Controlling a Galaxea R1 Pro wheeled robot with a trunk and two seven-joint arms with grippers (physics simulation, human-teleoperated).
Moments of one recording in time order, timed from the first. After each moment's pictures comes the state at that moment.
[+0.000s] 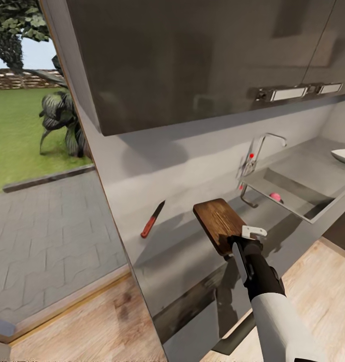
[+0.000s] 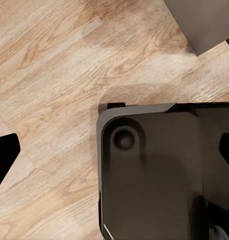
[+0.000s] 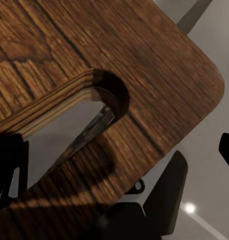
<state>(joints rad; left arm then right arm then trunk) 0.00 0.03 -0.01 -0.28 0.00 -0.35 0.00 -0.72 0.11 -0.18 -0.97 0.07 0.64 -0.38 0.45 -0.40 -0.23</state>
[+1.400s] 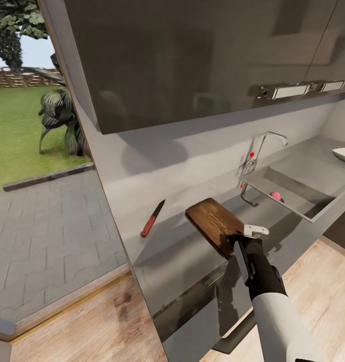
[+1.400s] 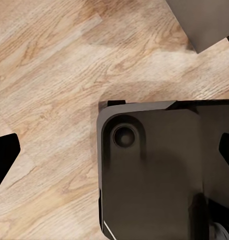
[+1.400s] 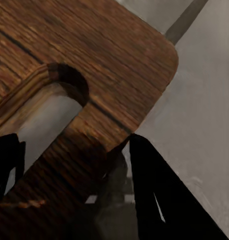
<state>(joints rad) 0.00 0.03 -0.01 -0.28 0.00 -0.35 0.00 -0.72 0.11 -0.20 -1.00 0.08 0.65 -0.38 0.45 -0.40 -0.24</state>
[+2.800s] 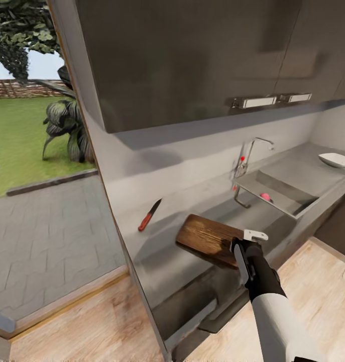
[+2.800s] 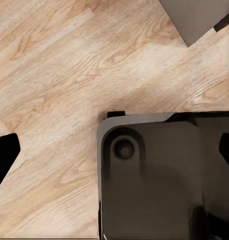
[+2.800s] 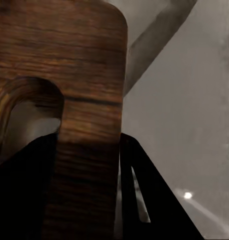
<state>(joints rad) 0.00 0.03 -0.01 -0.27 0.00 -0.35 0.00 -0.72 0.11 -0.23 -0.95 0.06 0.65 -0.38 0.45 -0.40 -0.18</state>
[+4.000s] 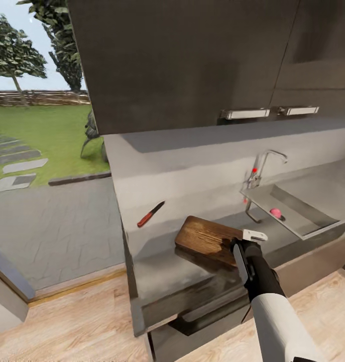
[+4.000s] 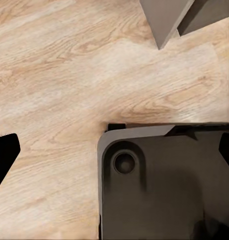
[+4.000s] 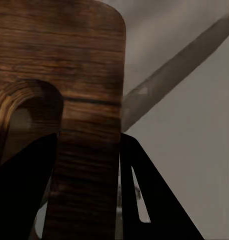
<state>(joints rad) 0.00 0.03 -0.01 -0.26 0.00 -0.35 0.00 -0.72 0.12 -0.23 -0.95 0.06 0.65 -0.38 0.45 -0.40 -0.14</state>
